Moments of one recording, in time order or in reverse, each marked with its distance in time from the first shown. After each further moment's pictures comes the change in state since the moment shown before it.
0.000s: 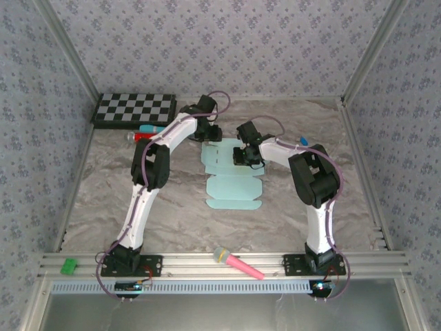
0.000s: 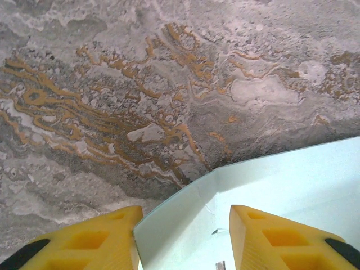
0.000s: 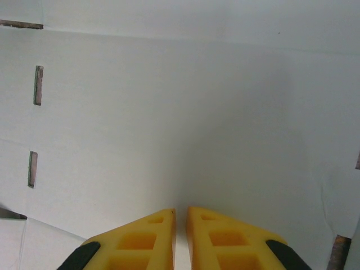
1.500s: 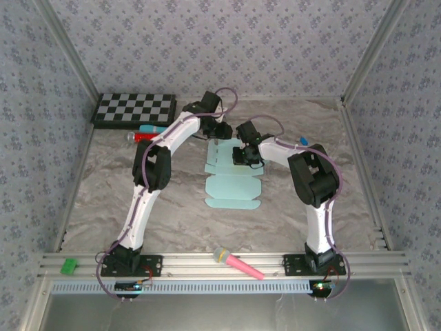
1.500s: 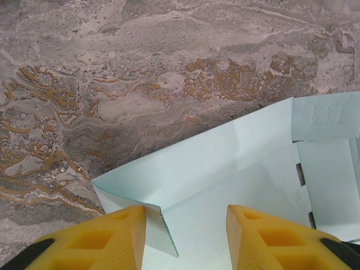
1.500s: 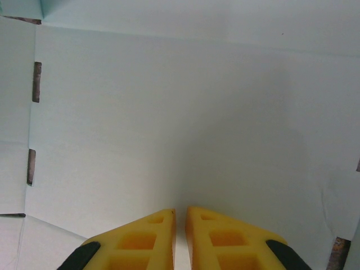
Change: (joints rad) left arm -0.031 -0.009 0.047 0.027 0.176 0.087; right arm 0.003 0.008 0.010 -0.003 0.004 0.000
